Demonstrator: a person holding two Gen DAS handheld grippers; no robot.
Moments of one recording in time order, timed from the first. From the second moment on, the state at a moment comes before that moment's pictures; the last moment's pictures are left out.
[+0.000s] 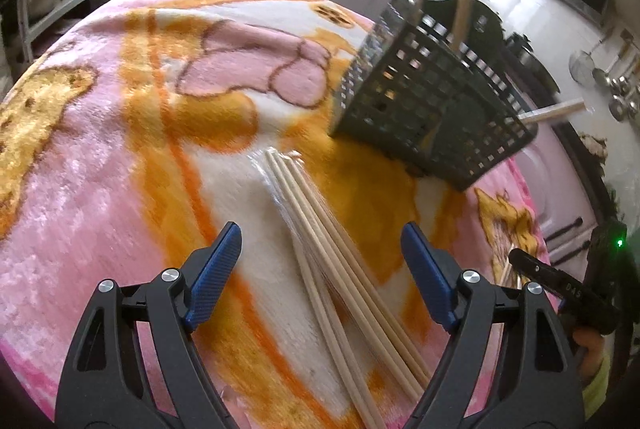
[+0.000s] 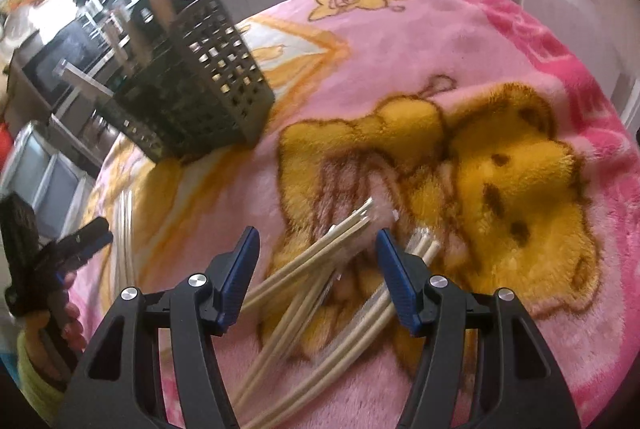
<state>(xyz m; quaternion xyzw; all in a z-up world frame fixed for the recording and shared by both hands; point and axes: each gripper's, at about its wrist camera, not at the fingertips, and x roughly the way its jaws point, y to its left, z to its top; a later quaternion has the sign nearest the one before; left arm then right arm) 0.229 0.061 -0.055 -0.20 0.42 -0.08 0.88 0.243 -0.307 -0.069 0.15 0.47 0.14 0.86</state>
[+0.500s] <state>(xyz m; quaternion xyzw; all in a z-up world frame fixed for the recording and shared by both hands) 0.257 0.088 -0.062 -0.26 0.43 -0.06 0.86 0.281 -0.326 -0.079 0.17 0.46 0.11 0.86</state>
